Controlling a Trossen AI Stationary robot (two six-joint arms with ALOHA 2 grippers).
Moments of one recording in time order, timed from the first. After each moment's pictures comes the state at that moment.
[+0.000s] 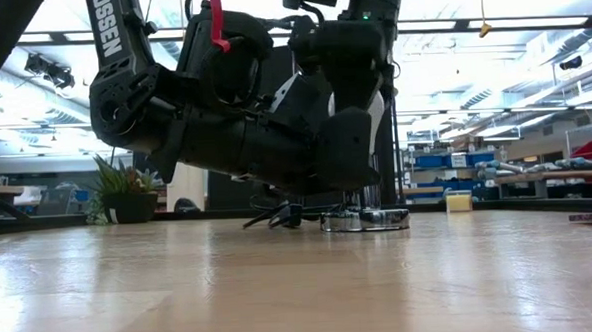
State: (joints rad) left arm -0.20 2.20 0.94 1.03 -0.71 -0.24; right arm 0.06 1.91 1.54 -0.95 0.06 0.40
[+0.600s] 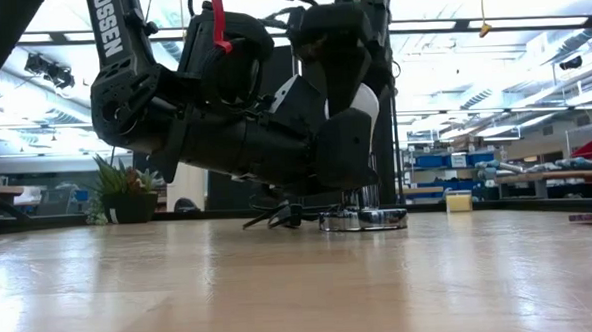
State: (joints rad) left arm -0.20 2.20 0.94 1.03 -0.71 -0.24; right arm 0.02 1.92 1.66 -1.07 0.05 0.45
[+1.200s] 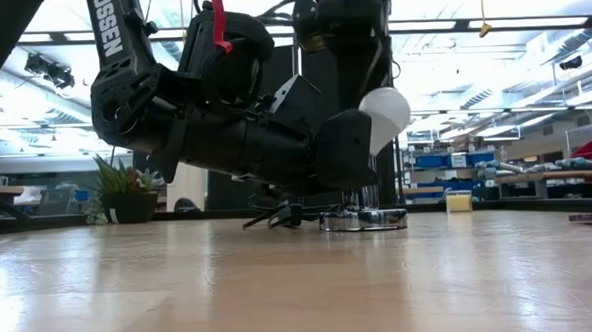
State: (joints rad) left arm -0.20 2.20 0.94 1.03 -0.71 -0.24; right arm 0.01 1.91 1.72 -1.18 0.07 0.32
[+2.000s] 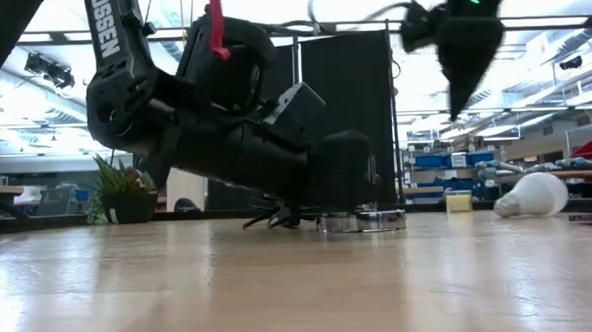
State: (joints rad) left arm -0.21 2.20 0.94 0.99 -0.71 -0.16; right arm 0.01 1.41 1.14 -1.12 0.26 0.43
